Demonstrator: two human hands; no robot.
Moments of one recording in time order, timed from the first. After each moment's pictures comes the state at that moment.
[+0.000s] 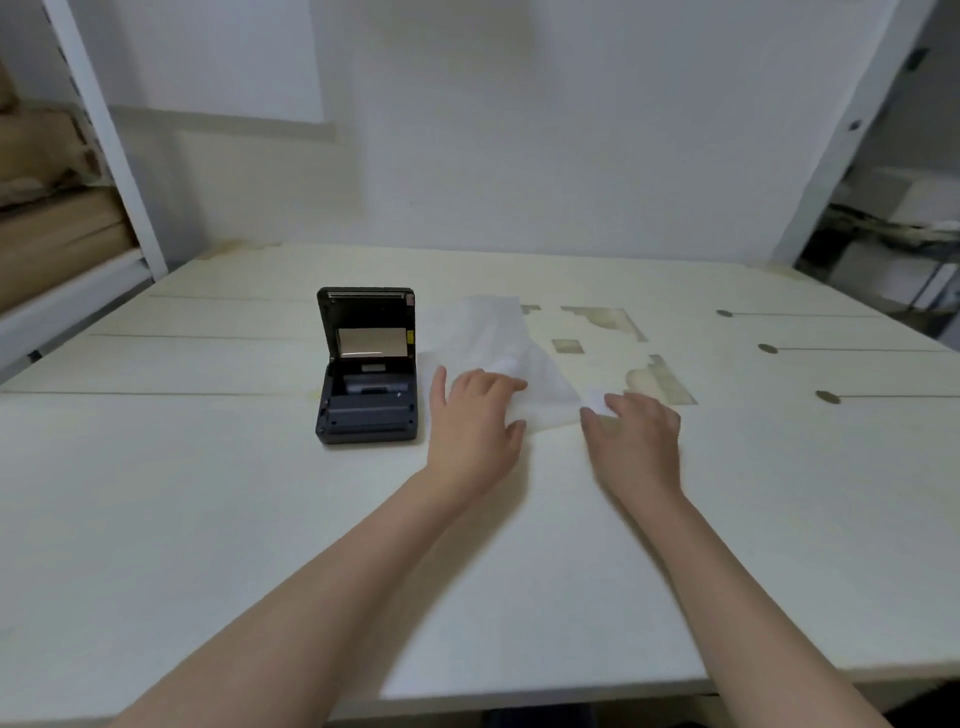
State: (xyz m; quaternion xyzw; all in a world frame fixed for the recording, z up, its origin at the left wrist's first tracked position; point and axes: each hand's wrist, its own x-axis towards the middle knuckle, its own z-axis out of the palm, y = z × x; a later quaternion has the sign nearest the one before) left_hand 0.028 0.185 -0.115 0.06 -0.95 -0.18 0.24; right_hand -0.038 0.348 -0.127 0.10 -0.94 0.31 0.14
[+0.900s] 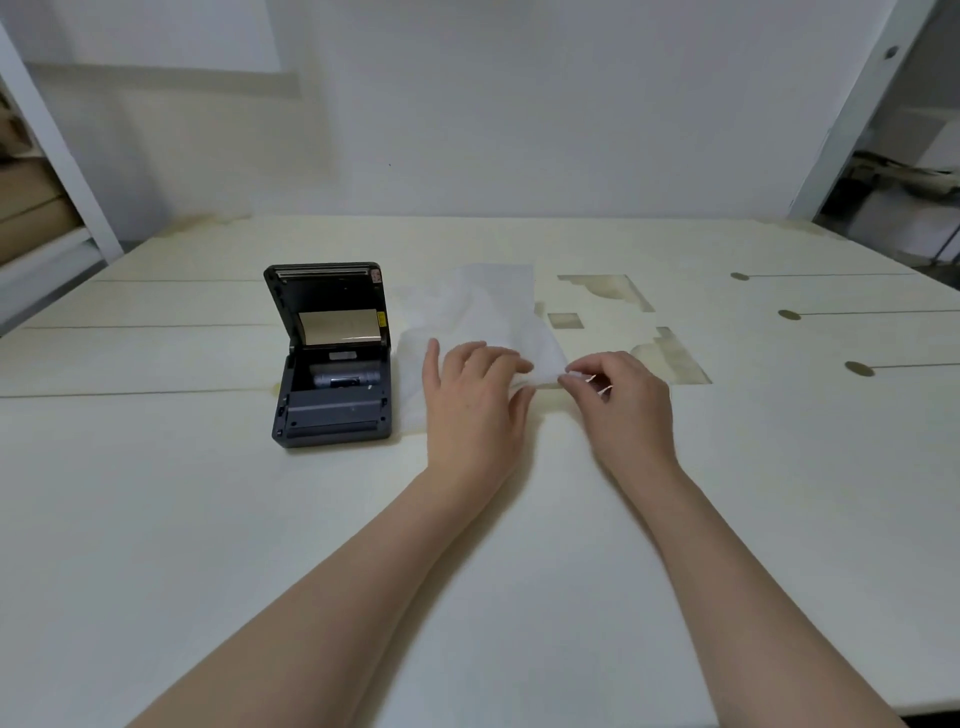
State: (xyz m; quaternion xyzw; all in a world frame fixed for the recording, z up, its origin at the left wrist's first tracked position) left_hand -0.010 0.193 -0.142 0.05 -0.90 -0.16 0.40; right_hand -0.060 0.331 -0.119 0.19 -0.85 0.45 0.18
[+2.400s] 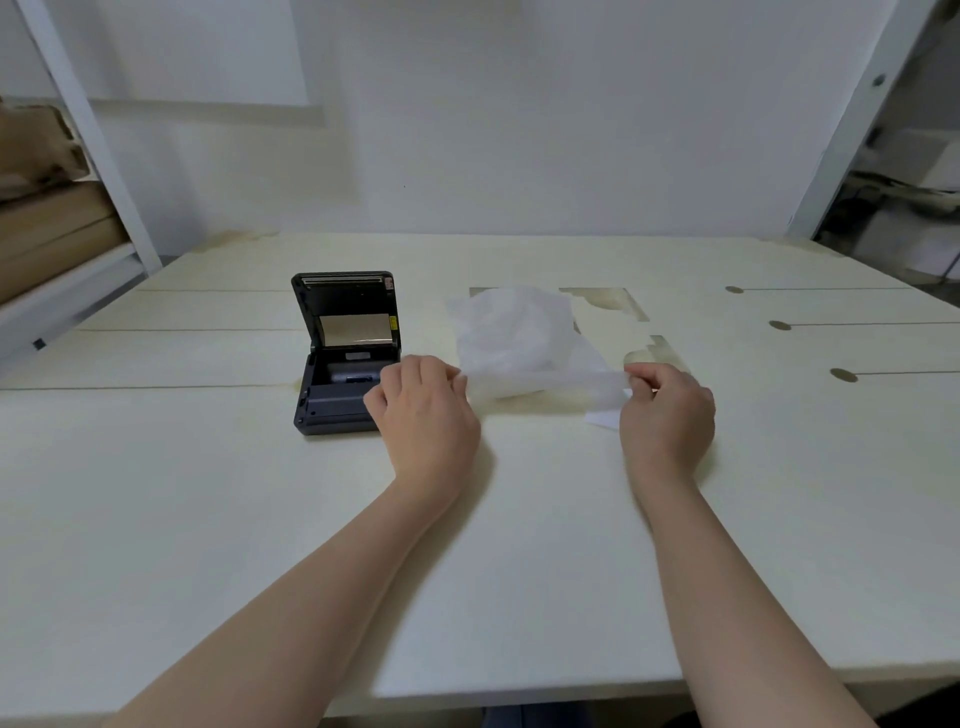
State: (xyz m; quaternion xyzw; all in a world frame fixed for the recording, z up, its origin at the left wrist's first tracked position) left_hand 0.017 0.180 -0.142 0.25 -0.86 -0.12 0.43; right_hand -0.058 0.357 -0.122 -0.03 -0.86 0.44 0.25
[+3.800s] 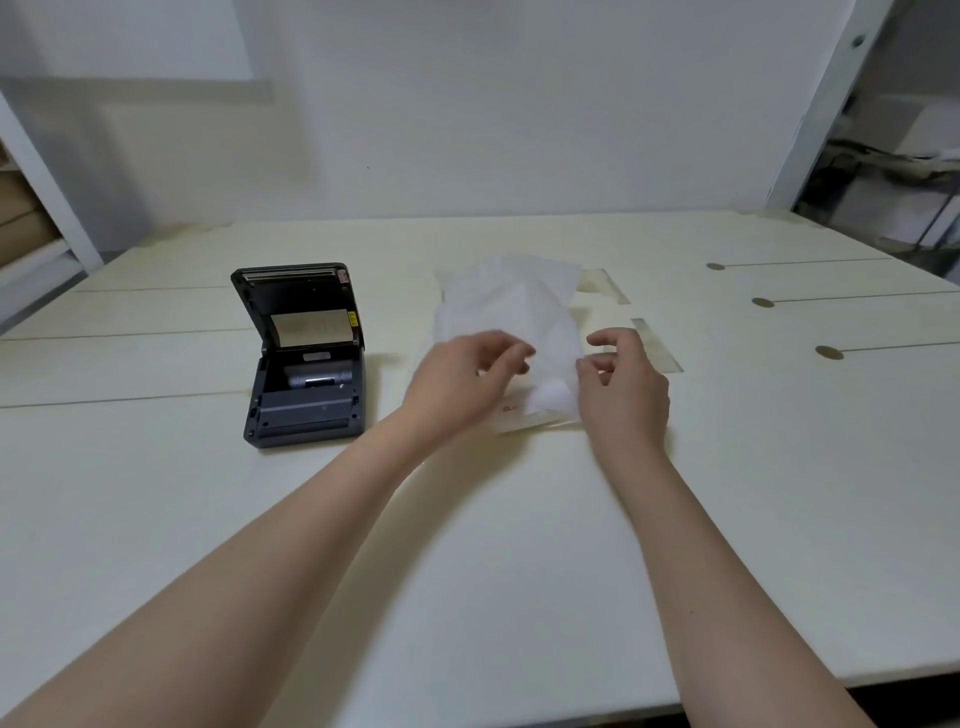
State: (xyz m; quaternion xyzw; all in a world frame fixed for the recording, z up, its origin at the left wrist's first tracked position) left_hand -0.015 0.192 -0.095 0.03 -0.90 -0.40 0.18; right_hand -0.062 0.345 -0.111 0.06 -0.86 0.48 0.17
